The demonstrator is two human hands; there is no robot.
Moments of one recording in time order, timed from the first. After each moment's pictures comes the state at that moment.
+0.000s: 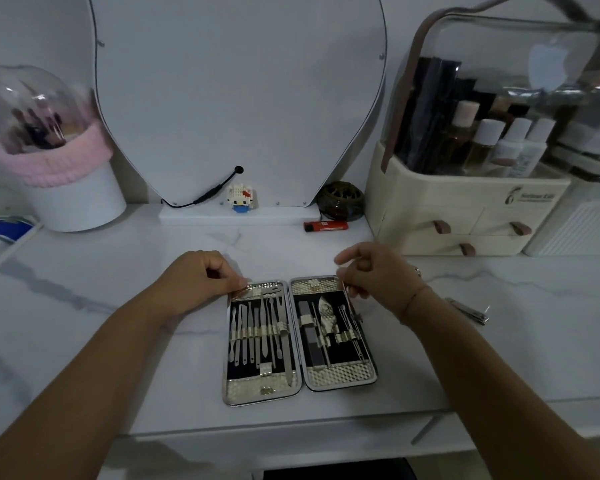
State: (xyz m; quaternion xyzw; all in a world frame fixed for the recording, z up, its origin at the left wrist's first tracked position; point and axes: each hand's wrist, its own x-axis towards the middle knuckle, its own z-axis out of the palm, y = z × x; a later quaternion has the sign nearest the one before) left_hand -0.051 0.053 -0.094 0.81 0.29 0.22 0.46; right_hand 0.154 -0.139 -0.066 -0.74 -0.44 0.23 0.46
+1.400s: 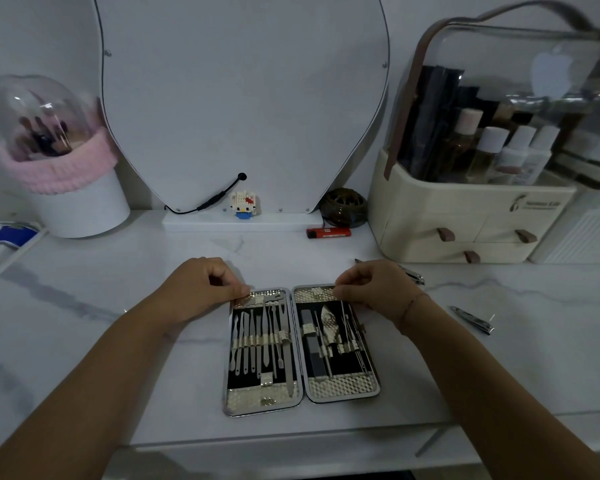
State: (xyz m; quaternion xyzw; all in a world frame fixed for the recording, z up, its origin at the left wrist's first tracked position) left_hand -0.051 0.053 -0.095 0.81 0.30 0.22 0.46; right_hand 0.158 -0.132 -0.075 -0.76 -0.41 0.26 0.43
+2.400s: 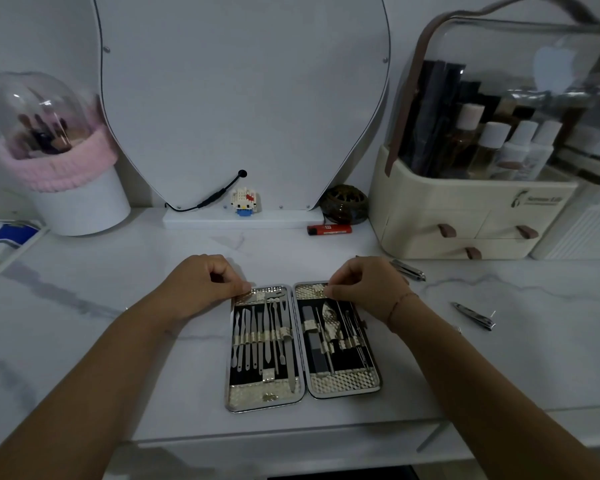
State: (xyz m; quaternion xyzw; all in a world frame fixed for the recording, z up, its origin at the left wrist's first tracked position) left_hand -0.050 0.055 -0.094 0.82 0.30 0.21 0.44; right_hand 0.146 -0.126 -0.075 -0.79 -0.44 0.19 0.39
